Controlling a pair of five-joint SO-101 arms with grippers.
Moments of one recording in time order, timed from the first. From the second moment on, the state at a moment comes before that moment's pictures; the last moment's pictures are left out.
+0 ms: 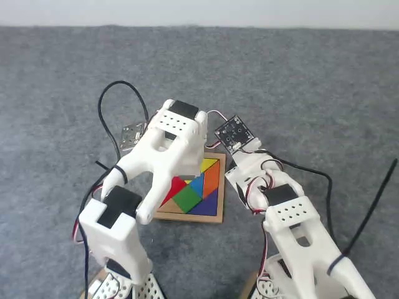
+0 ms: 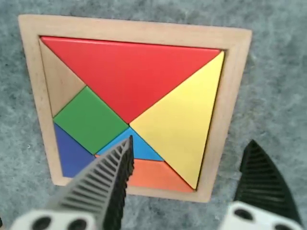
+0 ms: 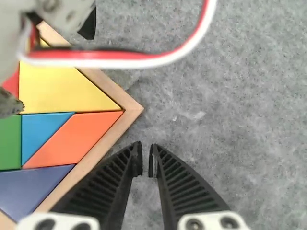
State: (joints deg) left arm 17.7 16.0 8.4 85.2 120.6; right arm -23.6 -39.9 68.4 29.4 18.4
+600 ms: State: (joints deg) left arm 17.7 16.0 8.4 89.1 120.6; right arm -24.8 -39.9 68.4 31.0 18.4
